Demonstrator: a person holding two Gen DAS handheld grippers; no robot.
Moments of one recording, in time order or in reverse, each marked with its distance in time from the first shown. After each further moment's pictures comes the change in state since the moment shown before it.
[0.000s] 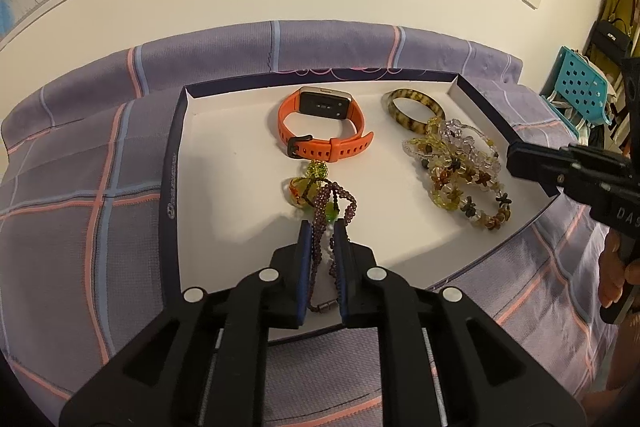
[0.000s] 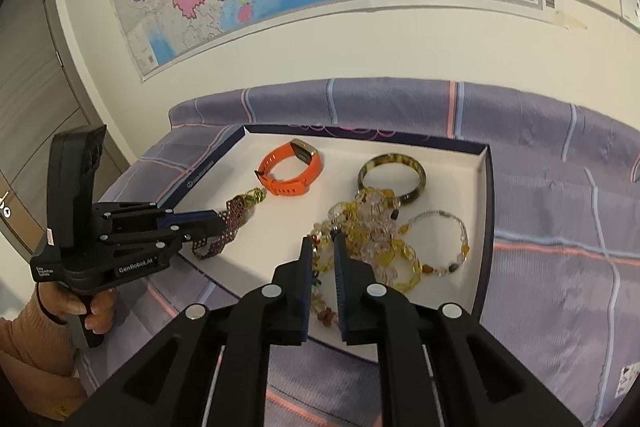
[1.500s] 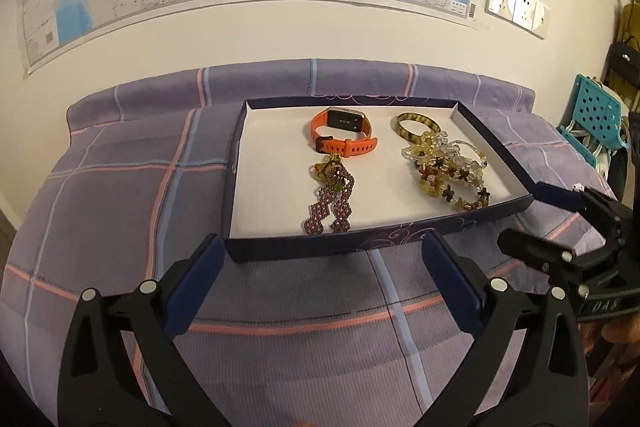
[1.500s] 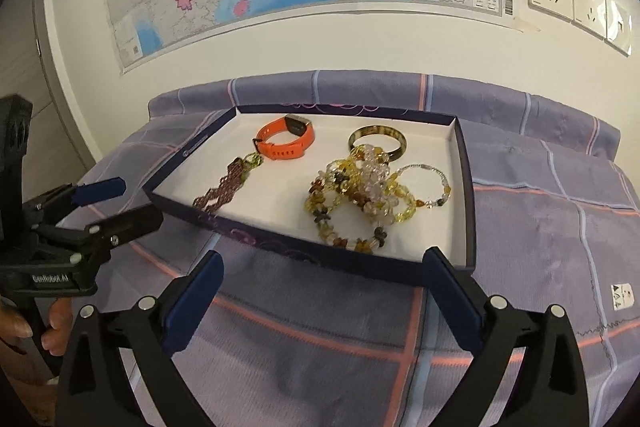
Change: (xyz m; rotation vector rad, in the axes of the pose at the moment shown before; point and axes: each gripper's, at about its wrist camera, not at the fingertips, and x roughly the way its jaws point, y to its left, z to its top) left arm -0.071 -0.022 -0.046 -0.075 -0.155 0.150; right arm -0.023 0.040 -0.053 -0.017 -0.056 -0.176
